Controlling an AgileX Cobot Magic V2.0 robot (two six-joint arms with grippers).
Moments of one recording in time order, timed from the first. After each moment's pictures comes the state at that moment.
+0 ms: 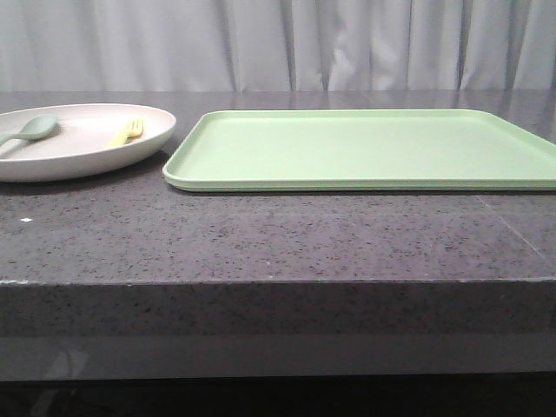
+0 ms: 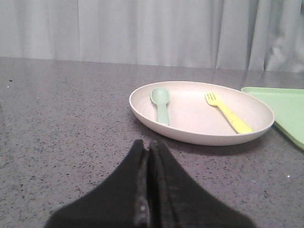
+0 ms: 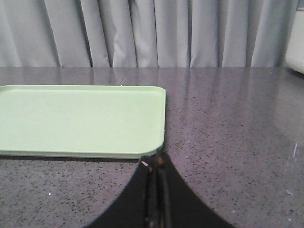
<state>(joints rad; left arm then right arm) -0.05 0.00 0.00 -0.05 0.09 0.02 0.02 -0.01 0.03 0.03 0.03 0.04</state>
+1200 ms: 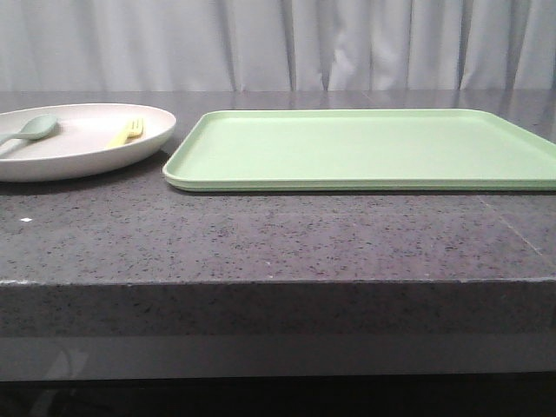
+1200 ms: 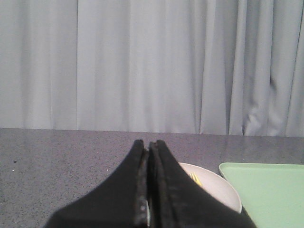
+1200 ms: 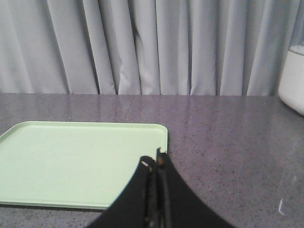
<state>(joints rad) -0.05 0.06 -0.49 -0.05 0.38 0.02 0.02 0.12 -0.44 0.03 0.39 0.04</state>
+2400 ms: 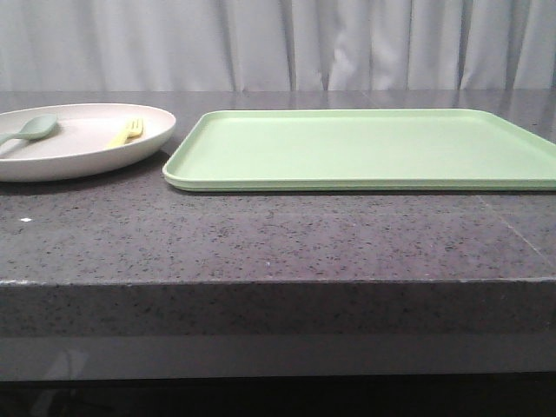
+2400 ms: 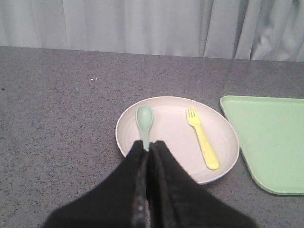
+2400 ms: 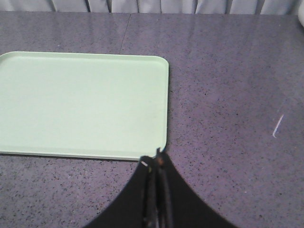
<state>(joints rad) -0.05 0.45 -0.74 -0.05 0.63 -0.02 0.02 0.47 -0.69 0.03 0.66 0.04</state>
